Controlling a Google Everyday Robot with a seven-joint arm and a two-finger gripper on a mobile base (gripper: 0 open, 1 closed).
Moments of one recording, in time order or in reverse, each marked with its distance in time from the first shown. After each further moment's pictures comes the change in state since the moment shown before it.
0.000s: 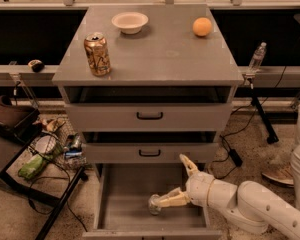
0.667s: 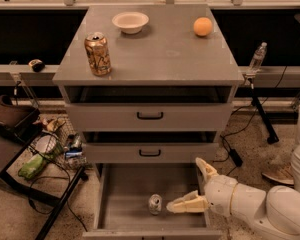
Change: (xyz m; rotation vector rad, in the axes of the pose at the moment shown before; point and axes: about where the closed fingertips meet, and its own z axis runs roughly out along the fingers) arm -0.039 0.016 -0.068 0.013 0.032 0.134
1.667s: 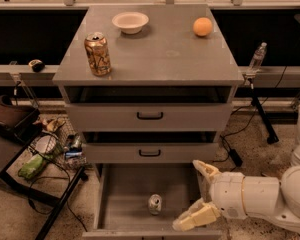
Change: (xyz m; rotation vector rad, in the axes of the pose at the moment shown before) arm -0.042 0.057 -0.041 -0.177 0.204 -0.098
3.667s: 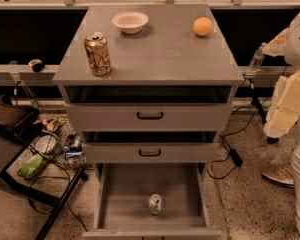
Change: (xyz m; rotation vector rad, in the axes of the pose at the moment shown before) arm -0.202 -0.081 -0.225 0.183 0.788 -0.311
